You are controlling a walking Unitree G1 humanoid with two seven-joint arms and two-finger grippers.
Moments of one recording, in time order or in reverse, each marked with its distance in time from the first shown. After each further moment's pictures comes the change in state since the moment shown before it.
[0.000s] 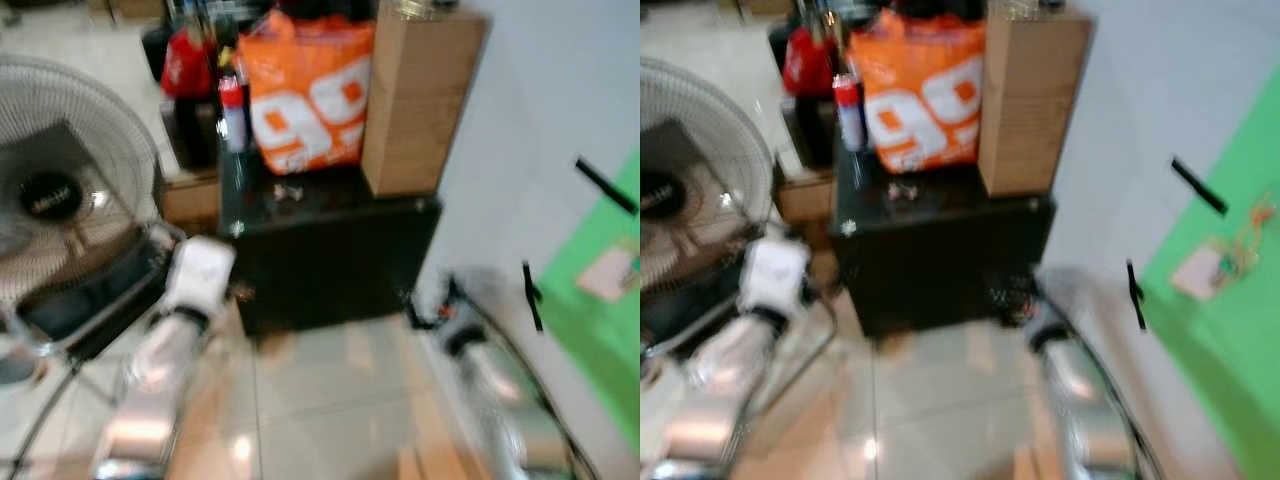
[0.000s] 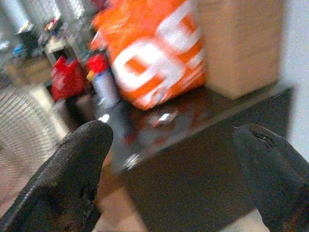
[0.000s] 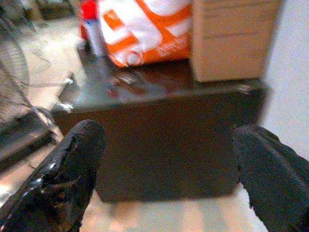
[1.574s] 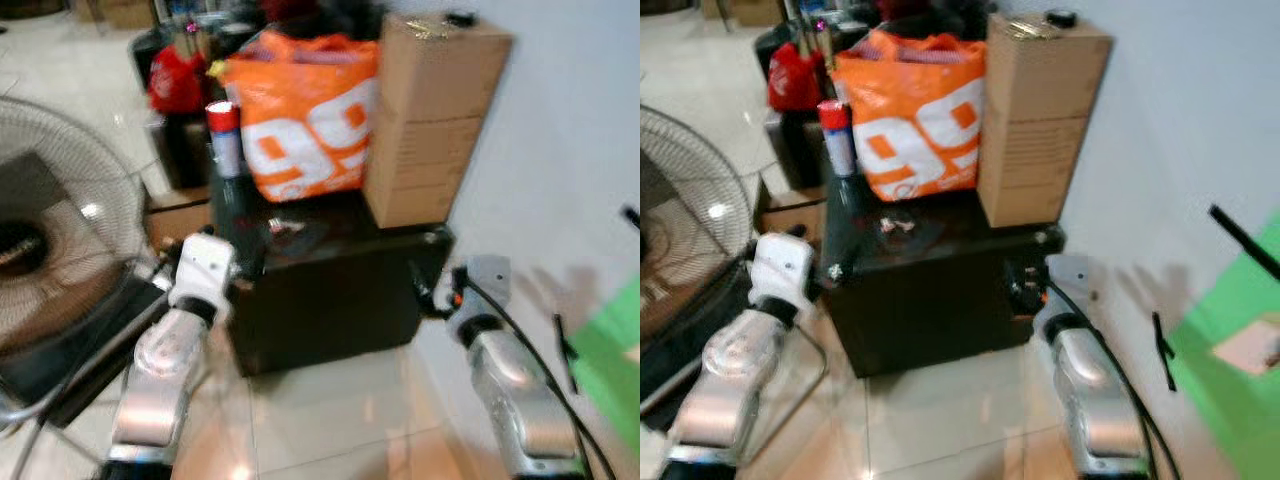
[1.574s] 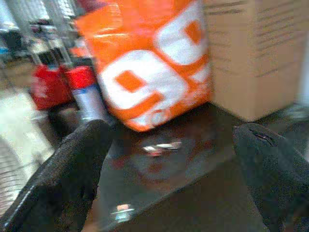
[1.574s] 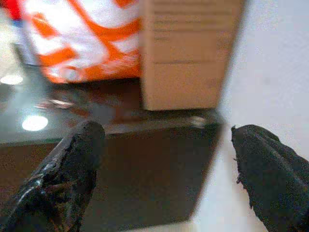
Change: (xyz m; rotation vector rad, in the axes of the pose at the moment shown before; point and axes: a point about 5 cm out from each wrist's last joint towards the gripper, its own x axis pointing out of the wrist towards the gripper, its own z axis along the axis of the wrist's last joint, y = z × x) left arm 0.013 -0.023 0.005 -0.051 -0.032 -0.072; right arm -0.004 -0.035 0.005 -0.110 0.022 -0.177
